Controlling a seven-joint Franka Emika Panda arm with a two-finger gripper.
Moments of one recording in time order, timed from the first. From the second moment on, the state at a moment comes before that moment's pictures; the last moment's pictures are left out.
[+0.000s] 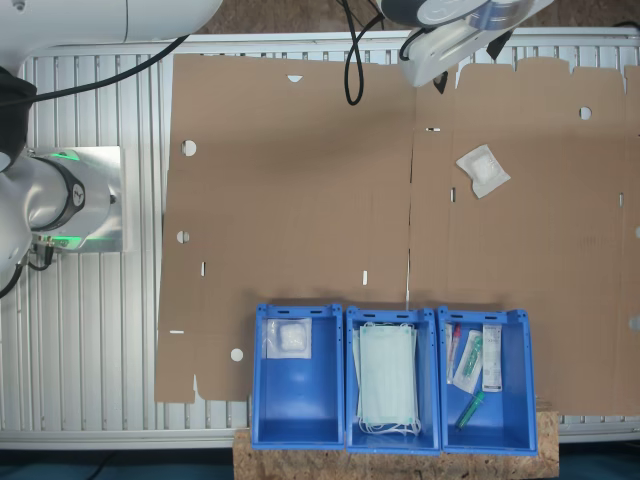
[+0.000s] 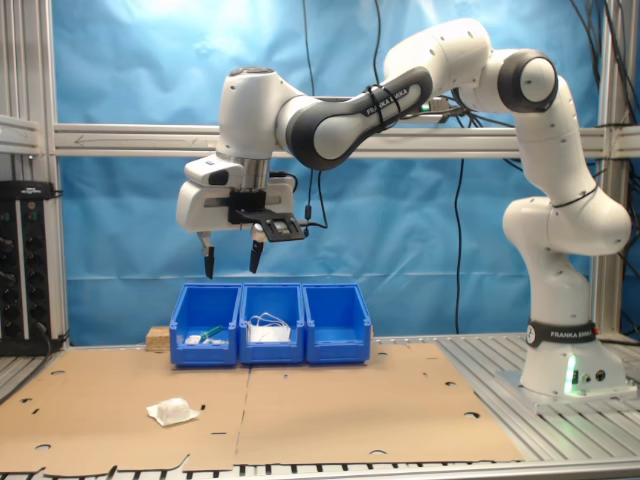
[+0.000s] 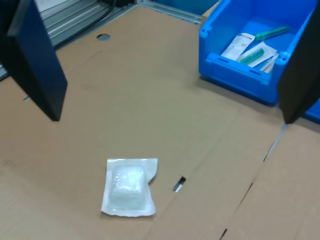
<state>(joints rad) 0.53 0.36 -0.30 -1.64 -0.16 2.06 -0.99</state>
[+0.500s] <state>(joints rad) 0.48 0.46 -0.30 -1.56 -0.07 2.07 -1.05</state>
